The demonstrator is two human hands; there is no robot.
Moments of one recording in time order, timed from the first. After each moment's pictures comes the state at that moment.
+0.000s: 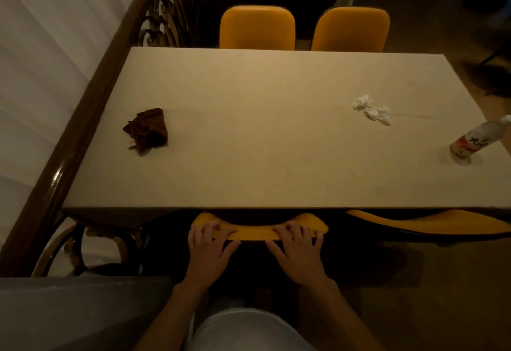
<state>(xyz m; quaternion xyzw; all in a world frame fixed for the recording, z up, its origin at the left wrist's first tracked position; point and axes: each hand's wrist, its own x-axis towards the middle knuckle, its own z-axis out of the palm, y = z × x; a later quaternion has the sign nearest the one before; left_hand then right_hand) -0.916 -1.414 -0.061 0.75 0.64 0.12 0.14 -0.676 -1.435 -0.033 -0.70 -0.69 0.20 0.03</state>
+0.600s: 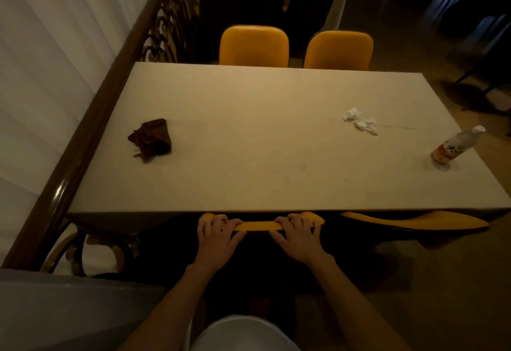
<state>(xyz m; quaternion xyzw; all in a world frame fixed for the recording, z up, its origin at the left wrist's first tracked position) -0.913 -1.387 -0.034 0.74 0.63 0.04 0.22 -0.672 -1.398 -0.008 -0.68 -0.66 0.29 -0.07</state>
